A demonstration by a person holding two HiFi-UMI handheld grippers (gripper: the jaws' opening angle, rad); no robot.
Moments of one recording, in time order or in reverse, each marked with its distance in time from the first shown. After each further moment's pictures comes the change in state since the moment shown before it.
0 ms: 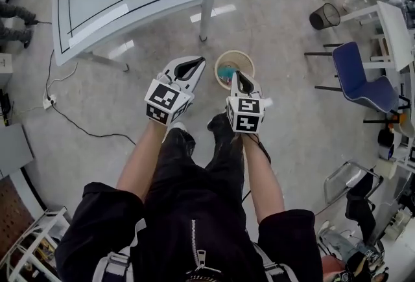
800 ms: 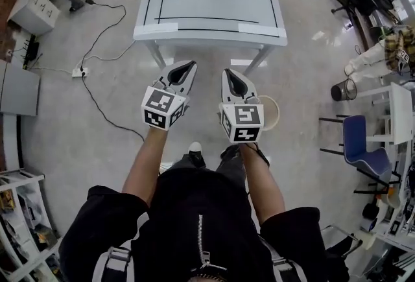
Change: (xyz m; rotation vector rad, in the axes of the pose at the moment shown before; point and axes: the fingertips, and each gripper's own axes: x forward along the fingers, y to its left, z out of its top) left arm -0.291 0.102 0.073 -0.018 -0.164 0.484; right arm -0.103 0.295 0.189 -0.205 -0.355 0.430
